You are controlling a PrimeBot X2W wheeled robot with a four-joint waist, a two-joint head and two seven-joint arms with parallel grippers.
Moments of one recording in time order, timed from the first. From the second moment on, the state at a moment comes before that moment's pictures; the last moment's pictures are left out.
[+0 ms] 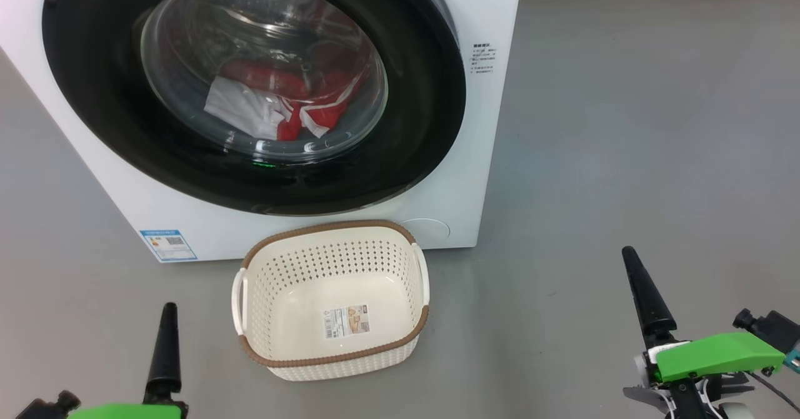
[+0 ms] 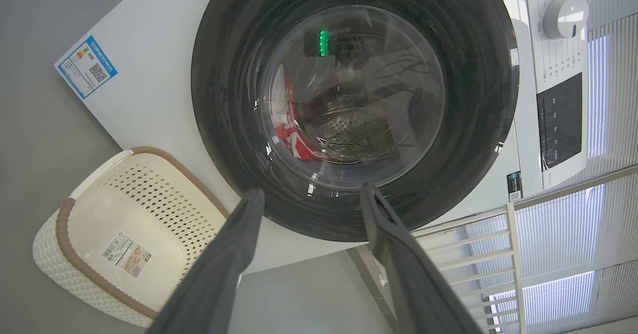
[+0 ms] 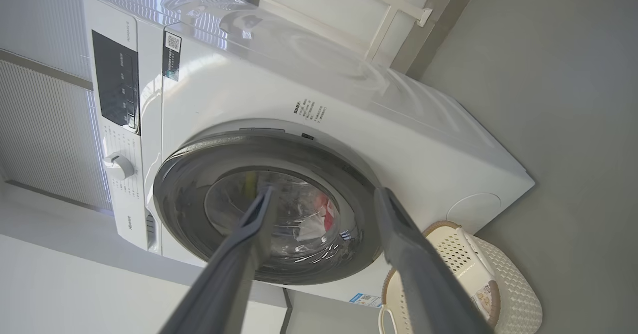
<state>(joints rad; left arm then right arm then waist) -0.03 0.03 0.00 0.19 -1.28 -0.12 -0.03 -0.11 -0.11 0.04 0.20 1.34 0.13 -0.03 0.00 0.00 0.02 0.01</state>
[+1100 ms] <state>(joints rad) -0.05 0.03 -0.02 0.16 -0.71 -0.12 -0.12 -0.15 -0.16 0.12 0.20 0.78 0.13 -0.12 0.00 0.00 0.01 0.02</state>
